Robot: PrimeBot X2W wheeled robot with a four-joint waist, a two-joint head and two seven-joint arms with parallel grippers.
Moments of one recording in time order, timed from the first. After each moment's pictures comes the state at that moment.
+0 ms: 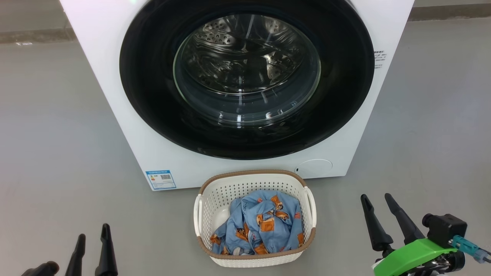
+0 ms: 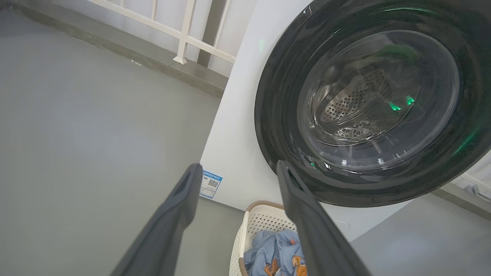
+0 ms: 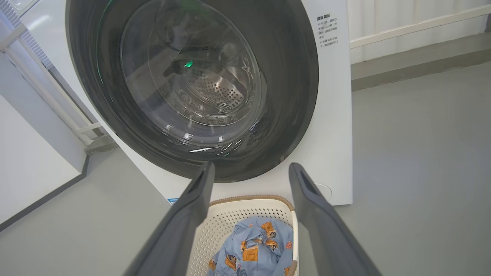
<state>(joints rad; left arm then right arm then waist) -0.01 0.03 0.06 0.30 -0.54 -0.12 -0.16 -0.07 -0.12 0.05 0.24 0.46 0.13 -0.17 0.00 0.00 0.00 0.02</state>
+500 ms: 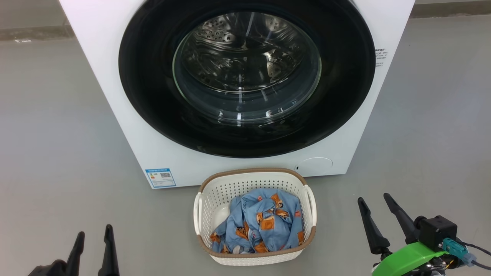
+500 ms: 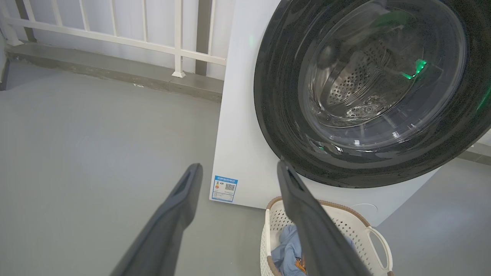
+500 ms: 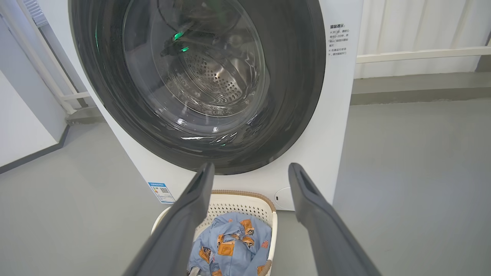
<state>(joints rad) -0.01 0.04 0.07 0.31 -0.35 -0.12 -0.21 -0.07 -0.13 0.05 0.26 0.28 0.13 -0.21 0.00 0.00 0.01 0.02</state>
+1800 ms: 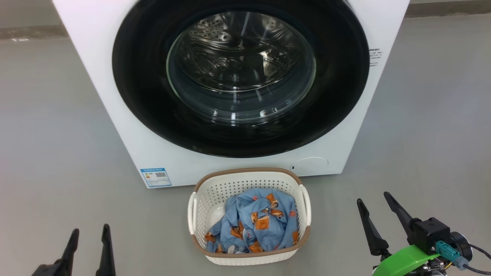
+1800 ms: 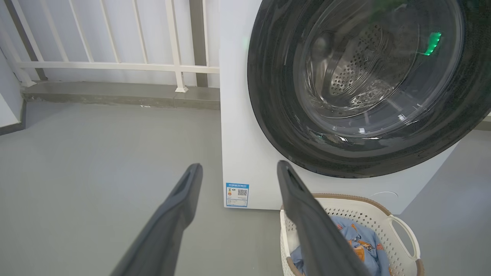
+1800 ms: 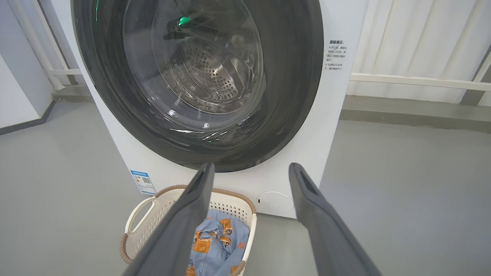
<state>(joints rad) -0.01 0.04 0.10 0.30 -0.17 -0.13 -0.25 -0.07 -0.11 0.02 0.26 0.12 0.13 -0.25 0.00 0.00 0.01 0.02</state>
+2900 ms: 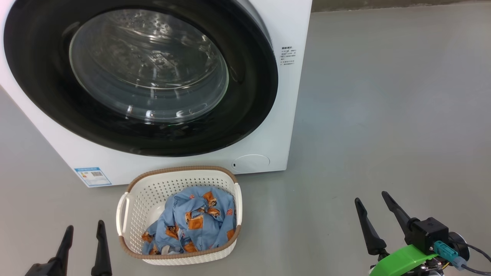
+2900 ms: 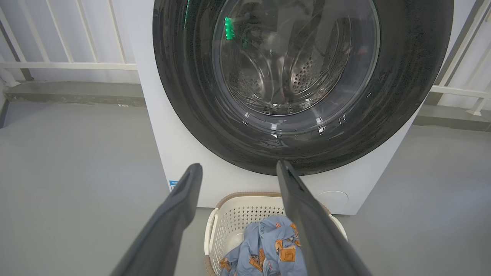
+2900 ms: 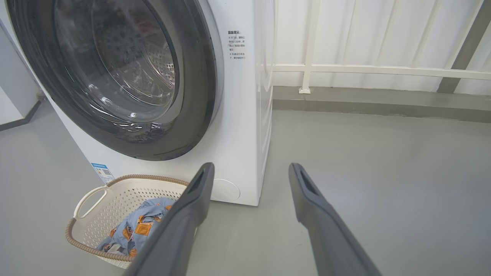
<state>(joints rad) -0.01 0.04 0.12 0.28 -0.17 -0.13 -0.25 -0.07 -0.10 0.02 0.26 0.12 0.13 -0.25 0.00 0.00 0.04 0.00</state>
